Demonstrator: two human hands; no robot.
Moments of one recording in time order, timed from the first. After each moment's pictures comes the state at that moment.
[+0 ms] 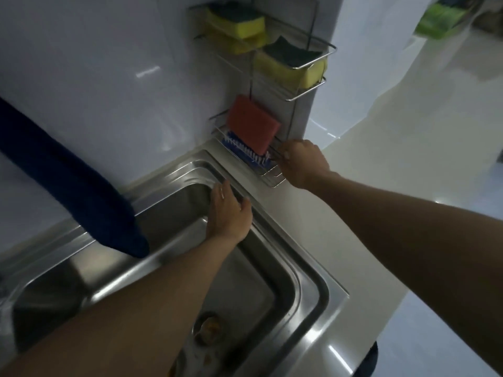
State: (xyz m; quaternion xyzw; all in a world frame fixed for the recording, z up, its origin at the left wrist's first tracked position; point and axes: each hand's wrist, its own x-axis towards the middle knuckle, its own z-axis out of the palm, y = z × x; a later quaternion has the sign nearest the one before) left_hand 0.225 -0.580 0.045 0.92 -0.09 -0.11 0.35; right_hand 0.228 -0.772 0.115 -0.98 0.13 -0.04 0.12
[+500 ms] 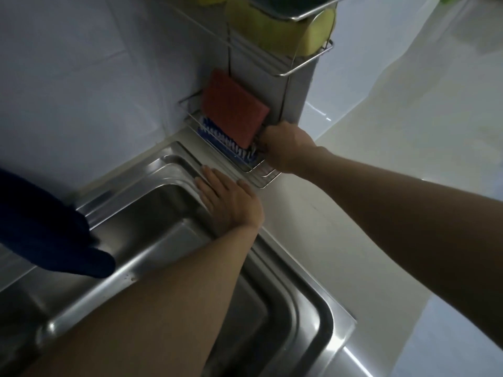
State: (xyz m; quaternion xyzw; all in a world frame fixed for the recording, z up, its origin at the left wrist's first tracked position) left_hand 0.259 -0.674 -0.016 0.97 0.00 -0.06 0.22; right_hand 0.290 -0.804 0.075 -1.00 0.08 0.04 0.04
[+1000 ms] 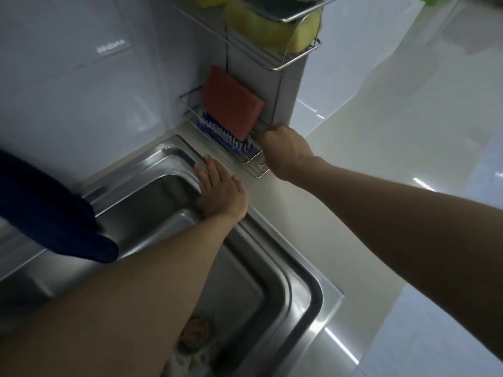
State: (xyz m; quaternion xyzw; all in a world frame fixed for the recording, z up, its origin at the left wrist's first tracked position) left_hand 0.271 -0.644 -0.019 0.96 -0.13 -0.13 0.21; right_hand 0.253 -0.786 0.079 -1.00 0.08 -0.02 0.01
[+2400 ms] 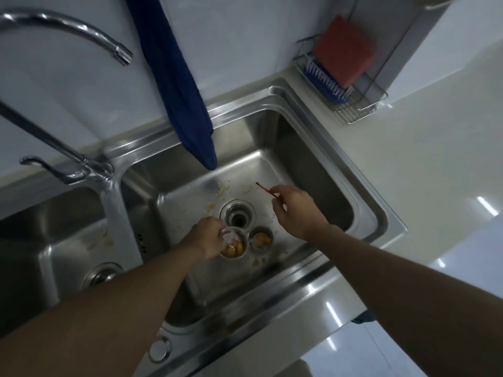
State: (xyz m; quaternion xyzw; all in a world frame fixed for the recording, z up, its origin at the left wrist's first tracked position) left_hand 0.115 -0.330 -0.029 0.92 -0.12 -0.32 0.17; right_hand 0.088 -0.568 0.003 -0.94 0.00 0.08 0.32
